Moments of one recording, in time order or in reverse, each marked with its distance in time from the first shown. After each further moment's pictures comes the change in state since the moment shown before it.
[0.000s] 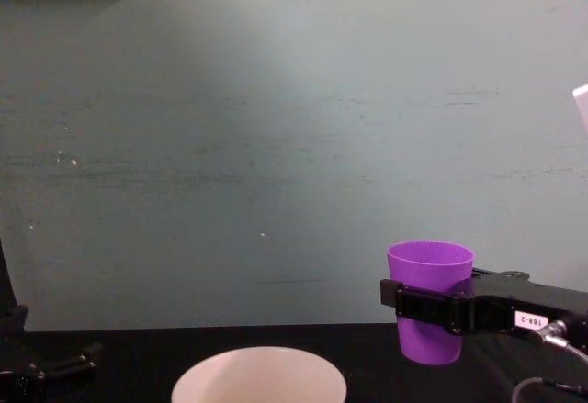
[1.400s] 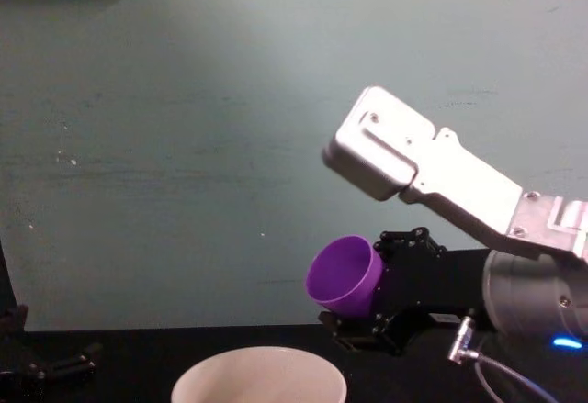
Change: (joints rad) left arm 0.000 0.000 0.000 0.000 0.000 0.000 0.000; right arm 0.153 0.075 -0.302 -0.137 -0.629 0.157 -0.125
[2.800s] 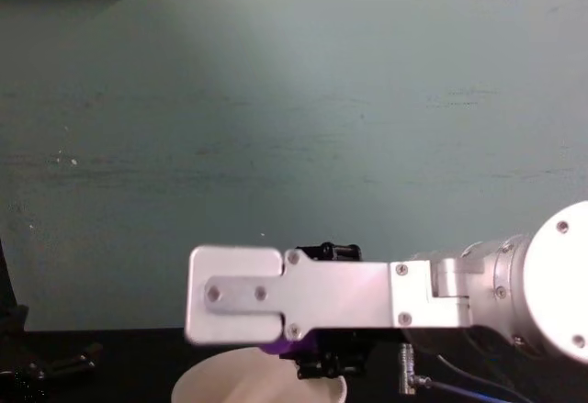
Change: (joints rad) left arm 0.000 0.000 0.000 0.000 0.000 0.000 0.000; right arm 0.128 -0.025 -0.213 0.031 -0.476 0.012 0.087
